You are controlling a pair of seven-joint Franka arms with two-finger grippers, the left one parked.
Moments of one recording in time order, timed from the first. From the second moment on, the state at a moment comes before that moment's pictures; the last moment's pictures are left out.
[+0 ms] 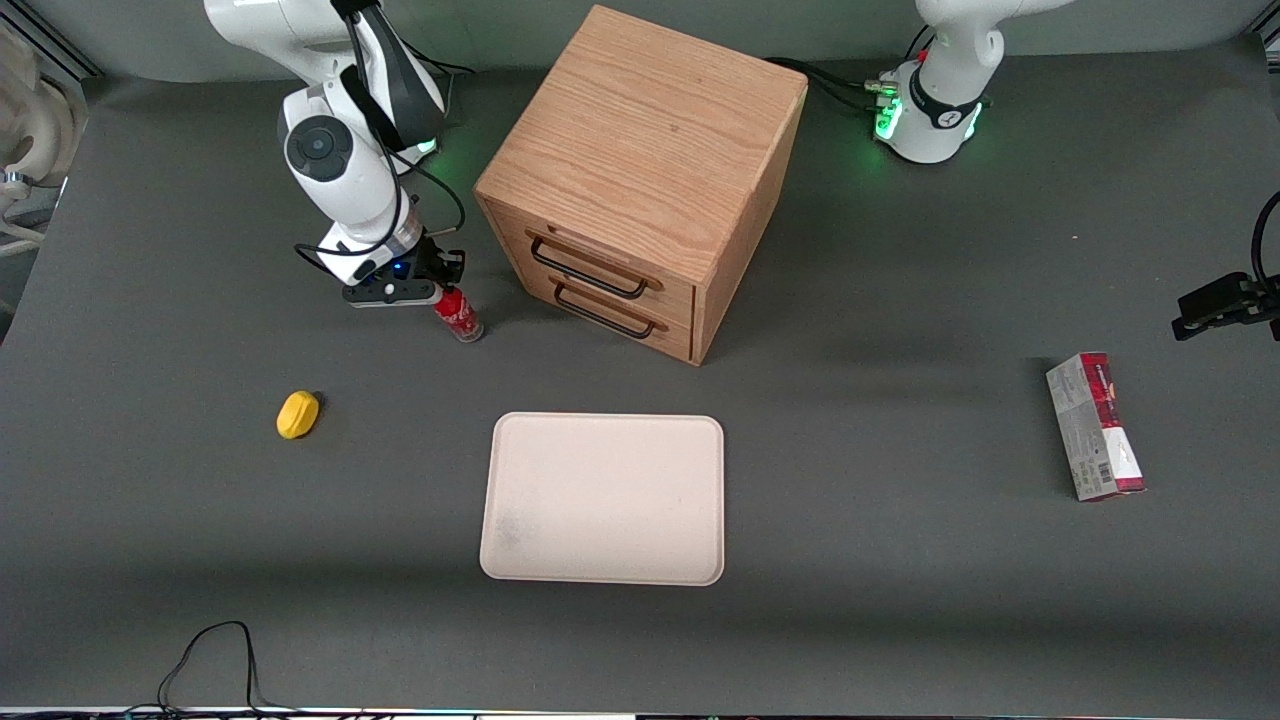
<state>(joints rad) 0.07 -0.14 0.37 -2.48 0.08 2.31 0.38</state>
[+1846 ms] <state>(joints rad) 0.16 0.81 0.35 -0.95 -0.24 1.79 0.51</state>
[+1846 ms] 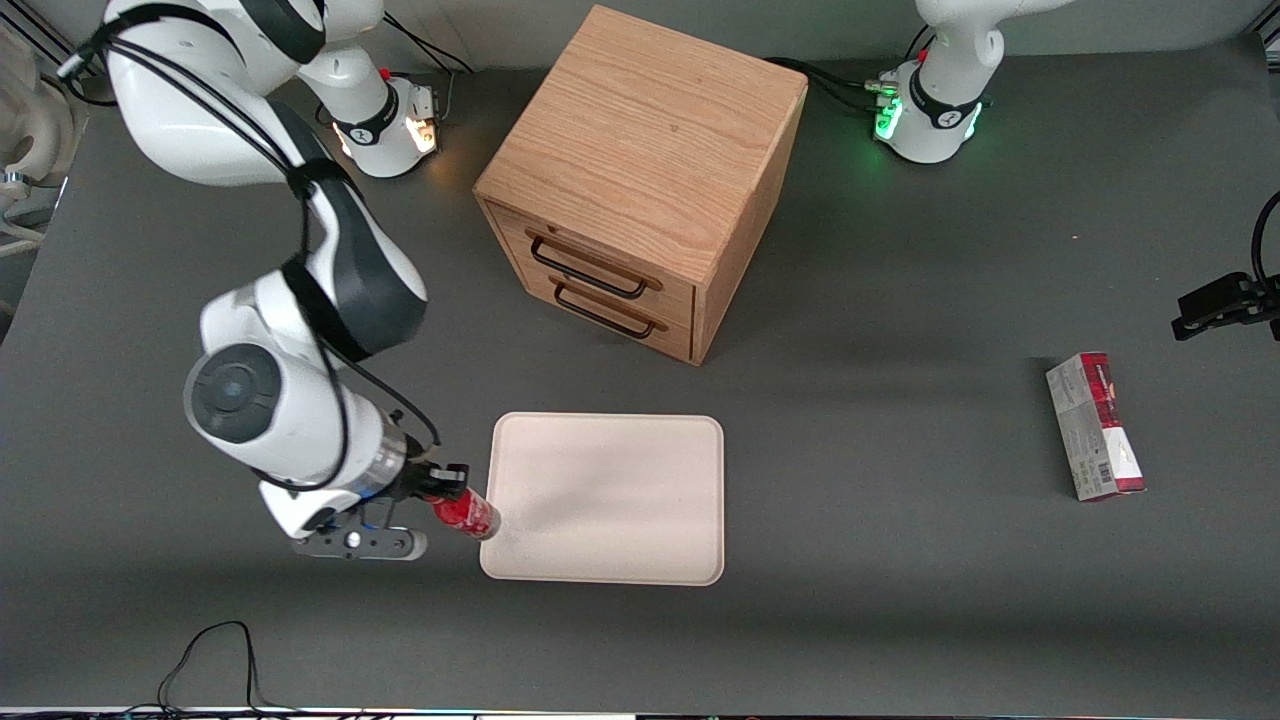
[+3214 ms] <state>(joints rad) 0.20 0.96 0.32 -0.94 -0.30 2.02 0.56</state>
